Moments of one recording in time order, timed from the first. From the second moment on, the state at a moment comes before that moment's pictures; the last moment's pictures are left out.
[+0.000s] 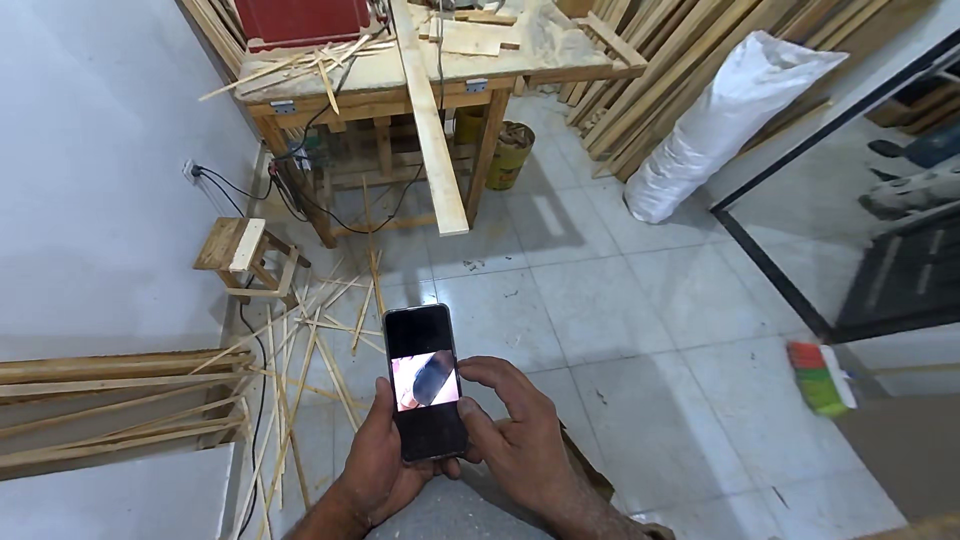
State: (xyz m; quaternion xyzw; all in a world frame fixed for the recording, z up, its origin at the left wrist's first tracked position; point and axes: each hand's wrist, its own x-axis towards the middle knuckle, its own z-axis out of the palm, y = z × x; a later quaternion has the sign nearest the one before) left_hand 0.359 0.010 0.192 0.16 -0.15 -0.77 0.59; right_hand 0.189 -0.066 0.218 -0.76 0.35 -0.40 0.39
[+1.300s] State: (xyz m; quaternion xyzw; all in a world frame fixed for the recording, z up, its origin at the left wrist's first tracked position) left_hand 0.359 0.008 0.190 0.17 -0.13 -0.78 0.59; right_hand 0.189 -0.069 0.218 -0.76 0.36 -0.38 0.39
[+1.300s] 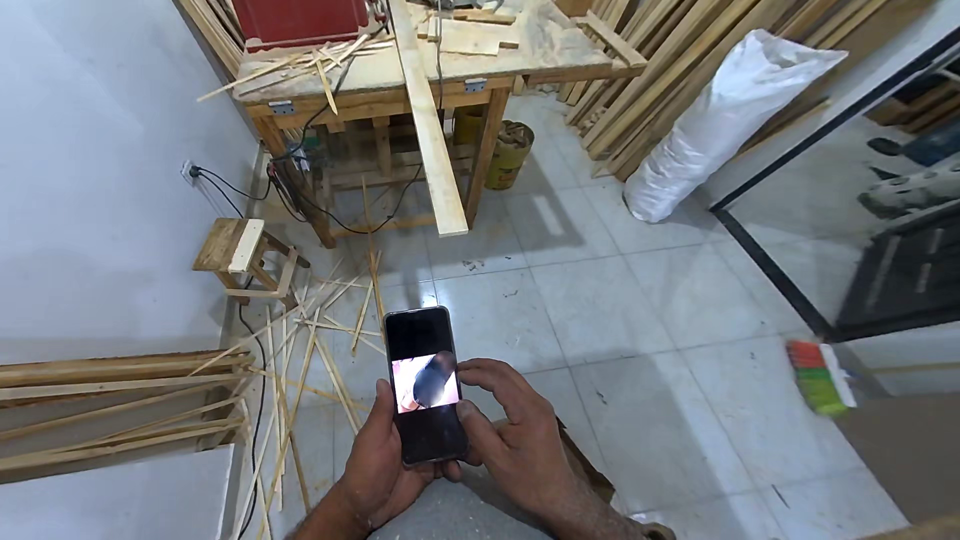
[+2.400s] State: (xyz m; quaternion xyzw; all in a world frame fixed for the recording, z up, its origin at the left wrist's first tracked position) left_hand 0.356 0.010 0.194 0.20 -0.14 -0.77 0.59; right_hand 0.201 -0.066 0.219 -0.81 0.38 -0.36 0.26
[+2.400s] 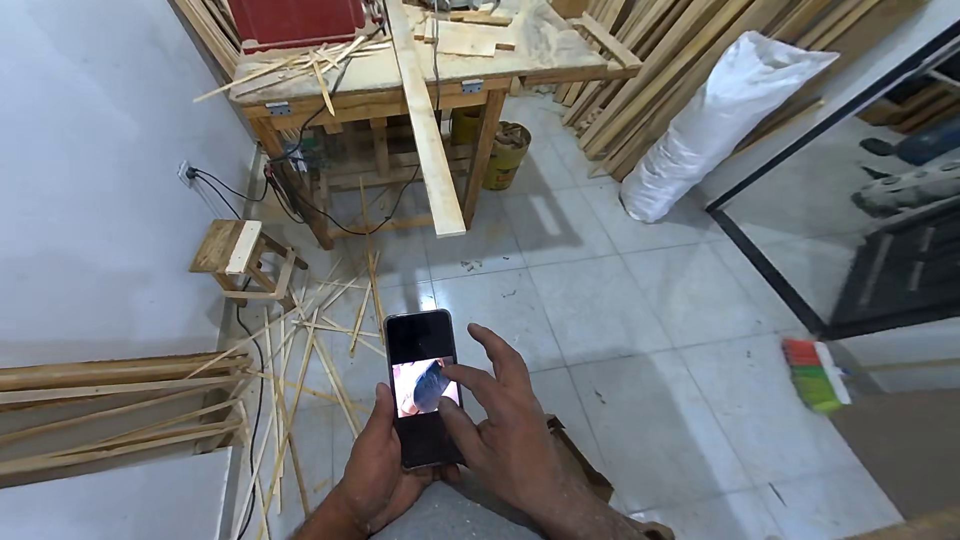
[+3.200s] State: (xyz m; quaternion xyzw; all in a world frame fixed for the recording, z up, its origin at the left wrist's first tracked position) left_hand 0.356 0.009 0.201 0.24 -0.13 -0.76 0.59; right_hand 0.200 -0.074 0.222 -0.83 0.43 -0.24 0.28
